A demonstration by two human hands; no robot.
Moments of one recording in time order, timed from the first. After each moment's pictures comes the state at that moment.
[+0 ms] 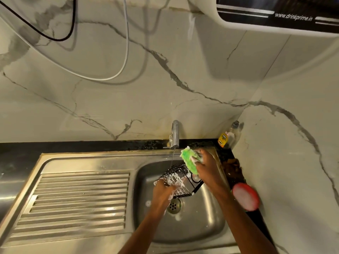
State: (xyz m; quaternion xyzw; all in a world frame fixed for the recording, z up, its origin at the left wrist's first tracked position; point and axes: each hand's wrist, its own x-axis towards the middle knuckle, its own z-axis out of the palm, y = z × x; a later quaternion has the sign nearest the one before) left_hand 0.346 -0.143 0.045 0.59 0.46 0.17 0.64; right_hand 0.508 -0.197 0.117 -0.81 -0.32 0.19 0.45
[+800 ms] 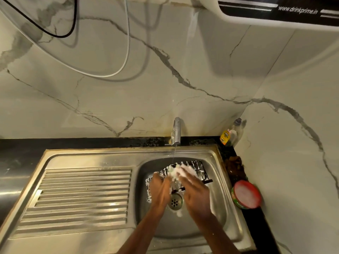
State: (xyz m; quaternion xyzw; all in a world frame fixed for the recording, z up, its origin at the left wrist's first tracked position) left_hand 0.348 -0.145 0.052 0.59 0.55 0.25 0.54; right_hand 0.430 -0.242 0.084 -0.73 -0.58 -0.13 0.34
